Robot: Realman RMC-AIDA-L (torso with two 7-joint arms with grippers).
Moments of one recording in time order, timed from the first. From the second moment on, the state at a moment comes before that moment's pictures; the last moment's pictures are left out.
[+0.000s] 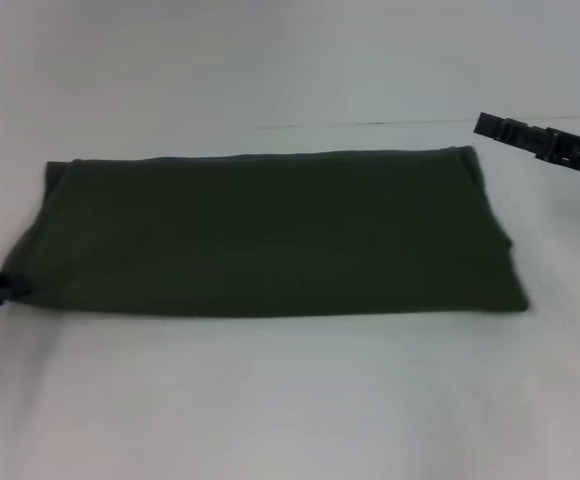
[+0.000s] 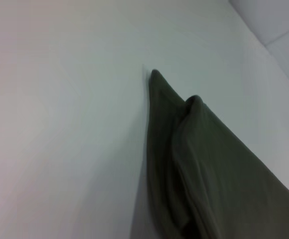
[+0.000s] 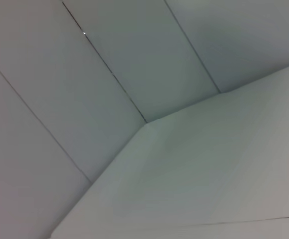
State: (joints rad) left arm -0.50 -2.07 0.22 0.70 2.38 1.26 -2.27; right arm 0.59 2.02 -0.52 -0.57 -1.84 -1.27 1.78
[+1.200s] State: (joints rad) left arm -0.52 -2.11 0.29 0.86 2.05 1.61 -2.20; right arm 0.56 2.04 -0.52 -0.56 -1.81 -1.28 1.76
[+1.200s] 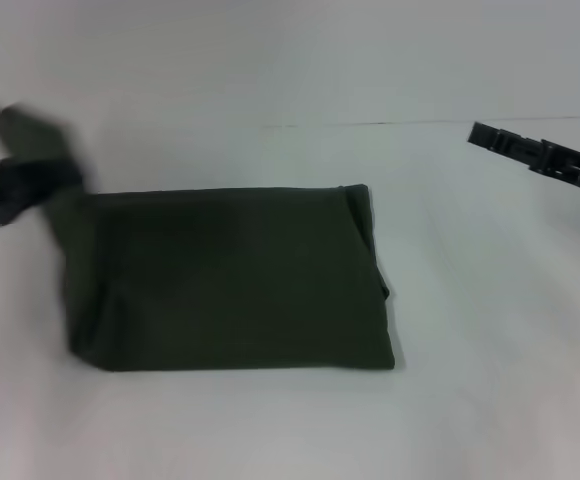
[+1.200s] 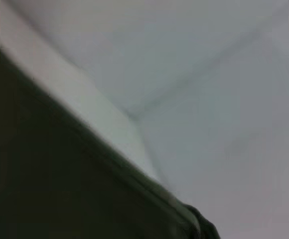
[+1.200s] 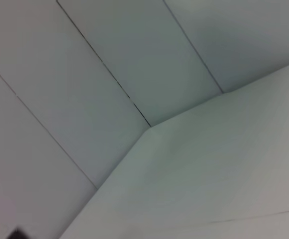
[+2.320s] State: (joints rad) left arm -0.75 -2.17 0.32 -0.14 1.95 1.60 -1.35; right arm 0.52 1.94 -0.53 -0.57 -1.86 -1.31 1.75
